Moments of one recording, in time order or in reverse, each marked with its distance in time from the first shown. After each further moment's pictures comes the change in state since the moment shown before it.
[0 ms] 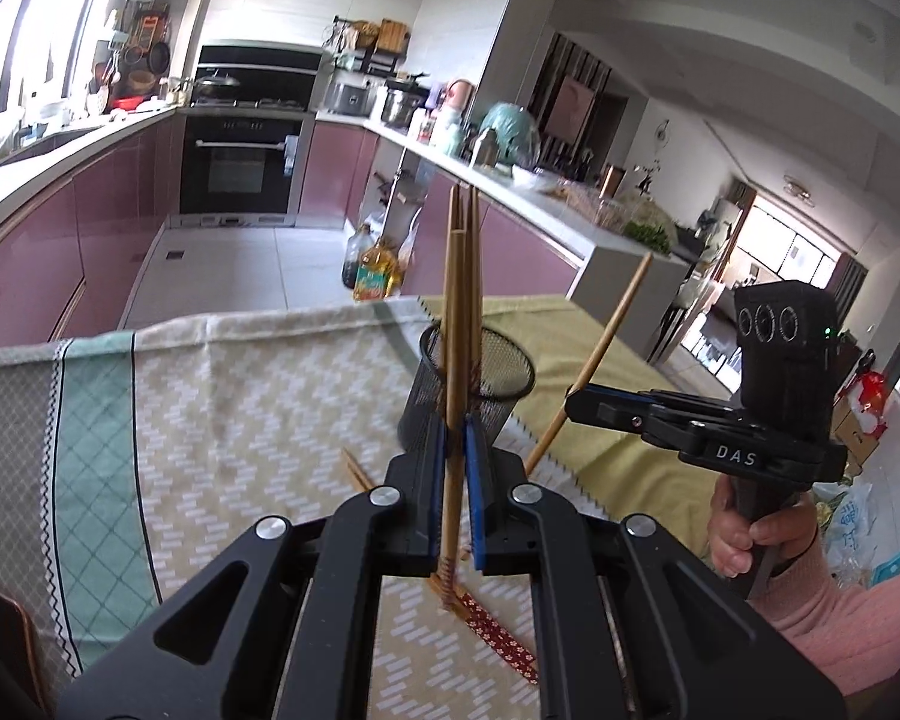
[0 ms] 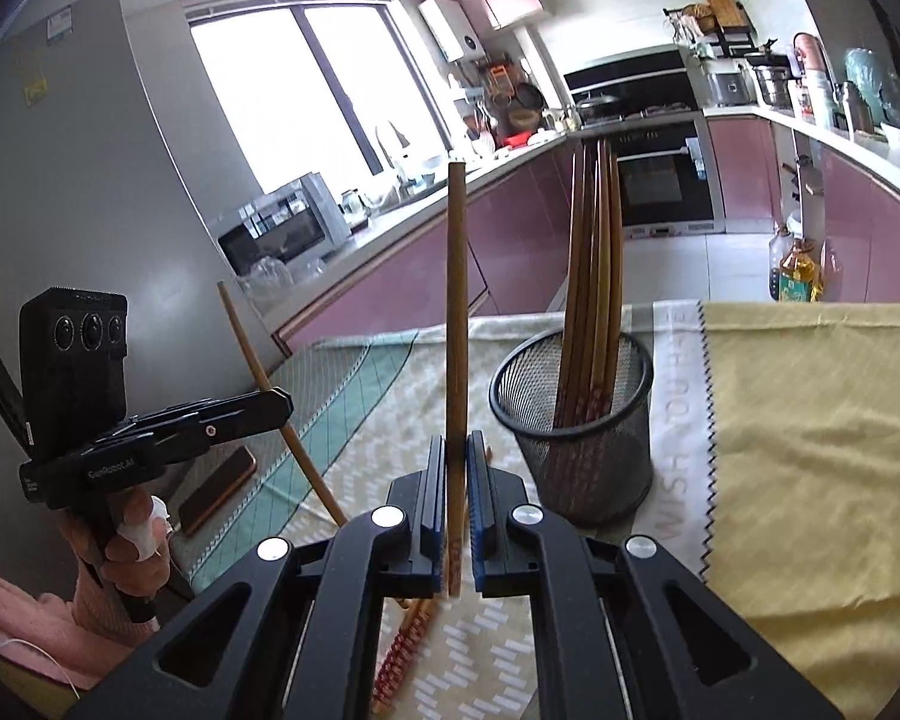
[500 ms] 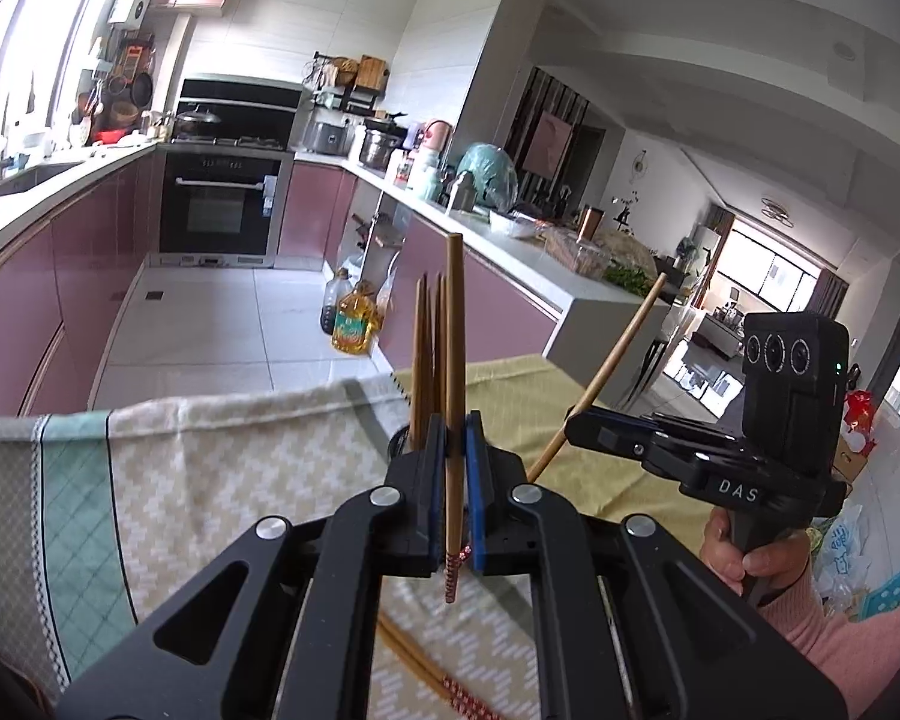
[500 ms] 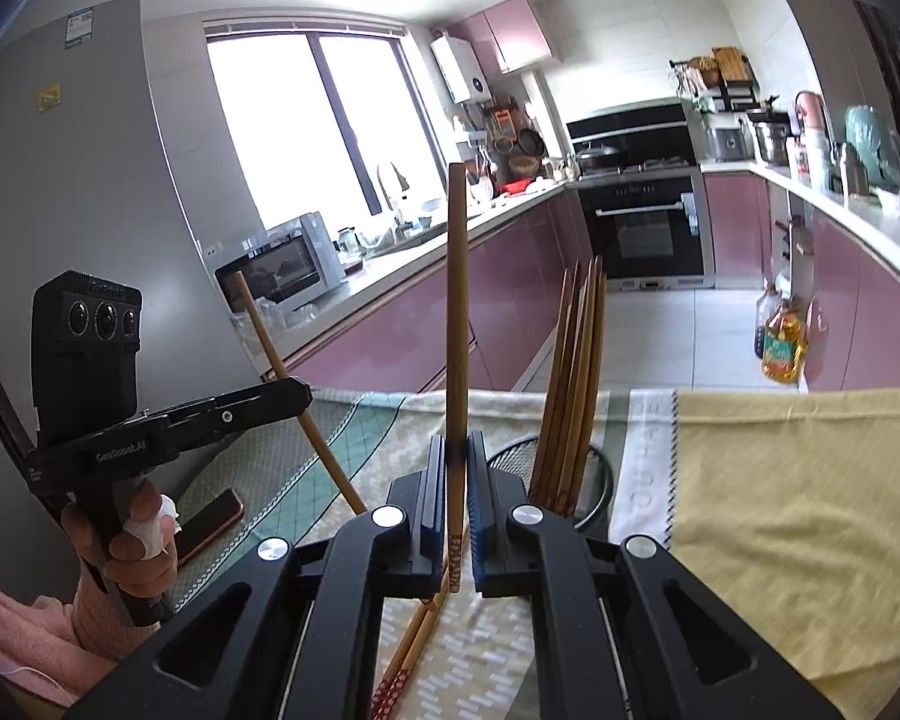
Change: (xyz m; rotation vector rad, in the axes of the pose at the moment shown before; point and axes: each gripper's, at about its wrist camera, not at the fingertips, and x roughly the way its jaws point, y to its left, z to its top) left arm 0.007 -0.010 0.055 0.025 -0.091 -0.044; right arm -0.022 0.000 0.043 -0.067 -0.099 -0.042
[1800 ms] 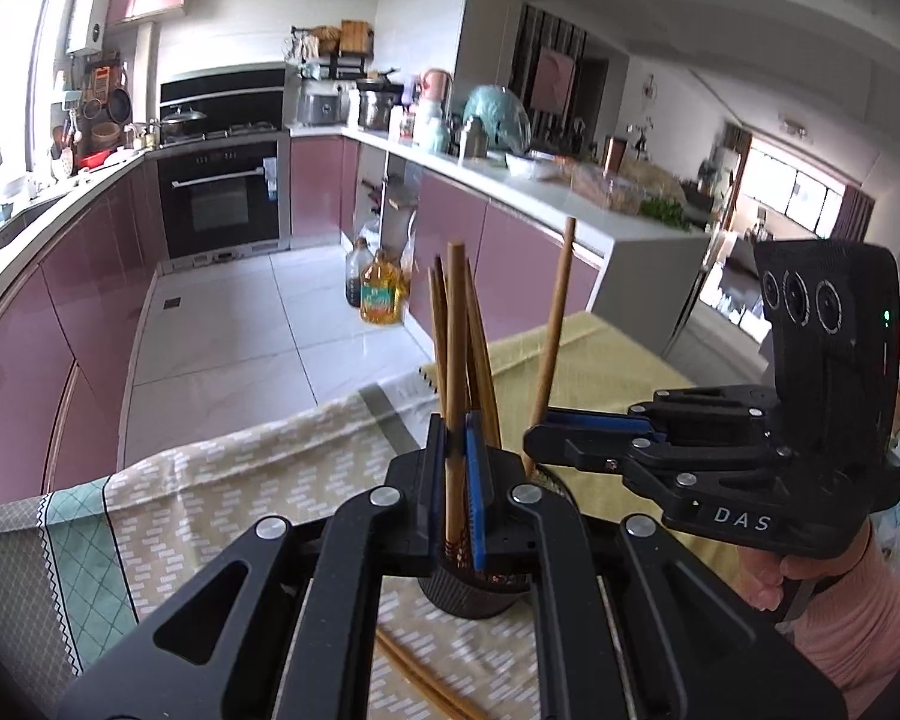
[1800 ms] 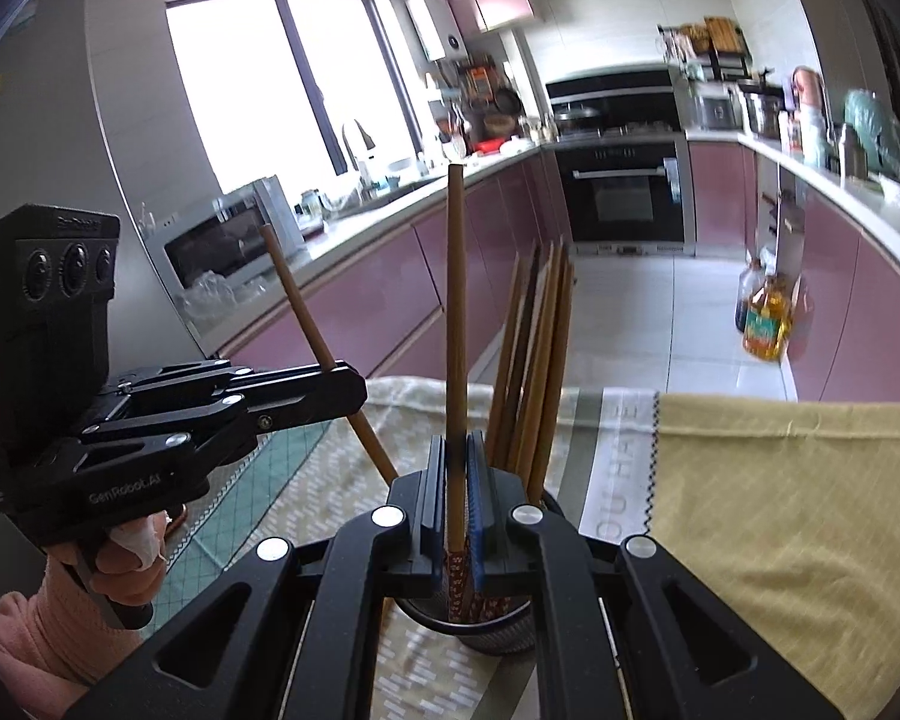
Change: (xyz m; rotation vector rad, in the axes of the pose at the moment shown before) left arm 0.094 -0.005 0.030 0.138 0.154 0.093; right arm 0.076 -0.029 0.014 0.023 0.143 -0.068
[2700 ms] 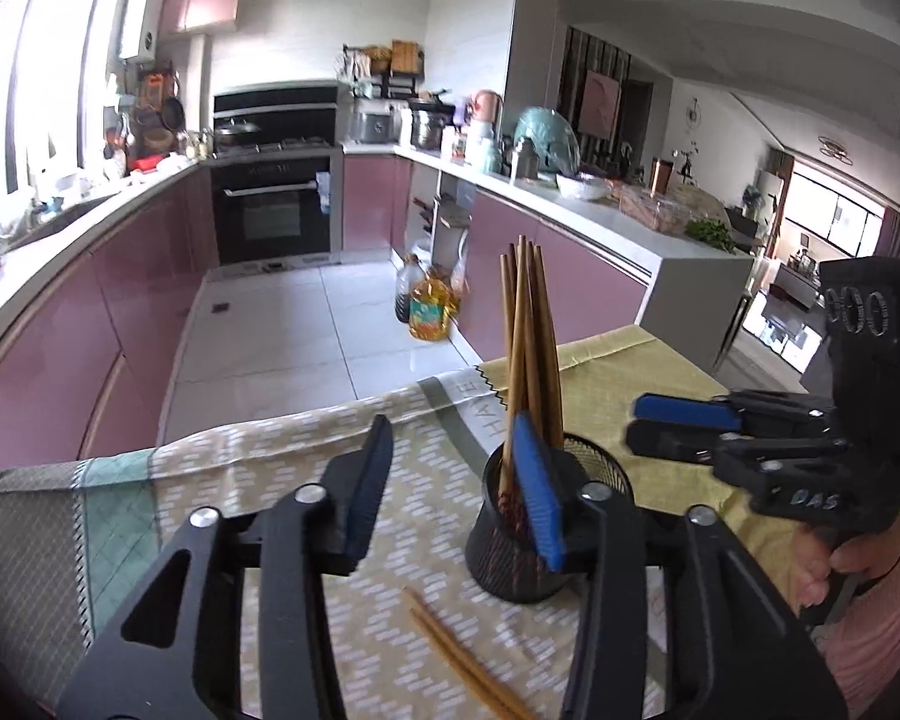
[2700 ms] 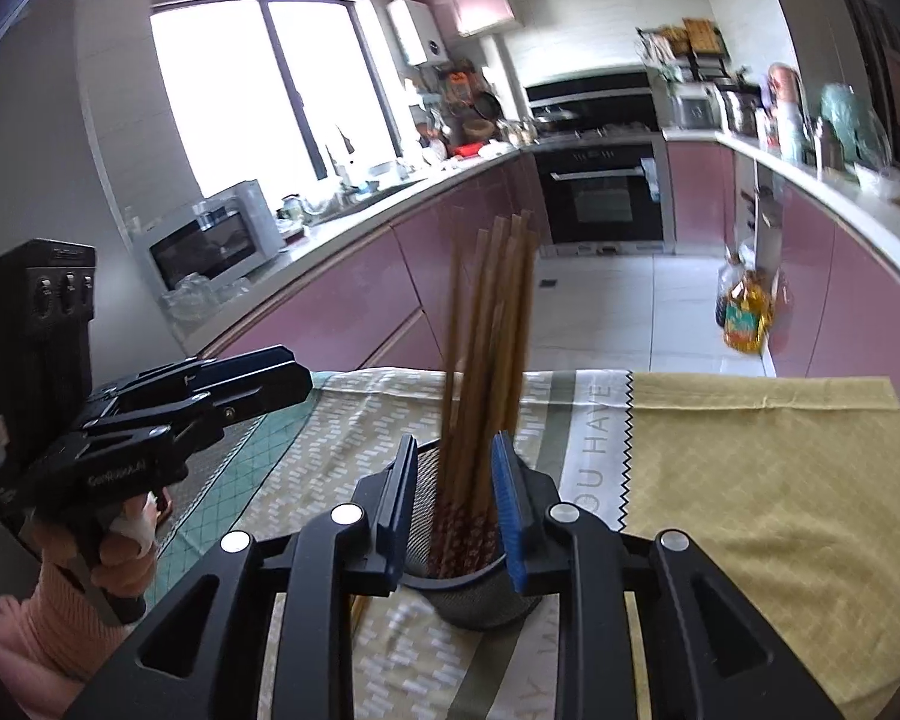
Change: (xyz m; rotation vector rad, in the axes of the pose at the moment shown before) left arm -0.024 0.016 -0.034 -0.039 -0.089 0.129; right arm -0.029 0.008 -0.024 -0.026 -0.053 -0.025
